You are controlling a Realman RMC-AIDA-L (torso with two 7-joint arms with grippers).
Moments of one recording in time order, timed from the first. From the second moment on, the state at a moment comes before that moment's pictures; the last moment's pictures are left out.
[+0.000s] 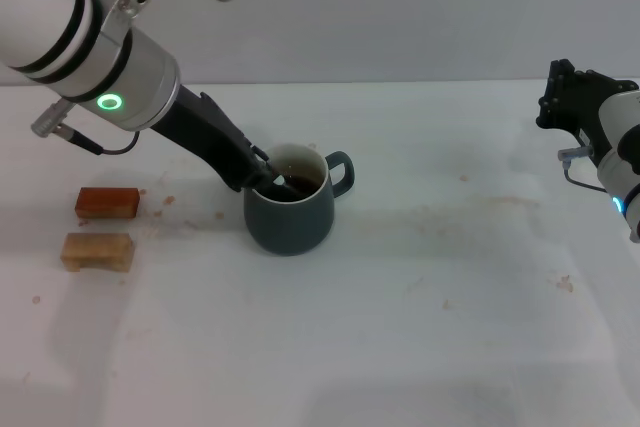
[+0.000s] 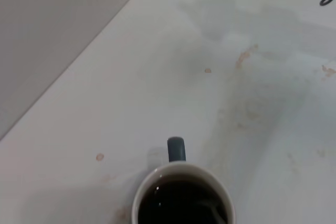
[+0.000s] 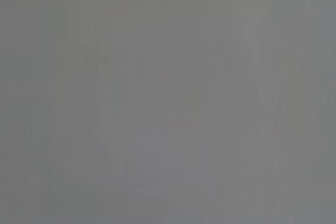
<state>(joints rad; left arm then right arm) -0.76 -2.07 1.26 1.37 -0.62 -1.58 0.77 0.45 2.08 1.24 0.61 -2.48 -0.55 -0.24</state>
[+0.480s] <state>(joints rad) -0.79 -2.07 1.29 1.28 -0.64 -1.48 0.79 0.43 2.08 1.24 0.62 -2.48 -0.55 -0.24</state>
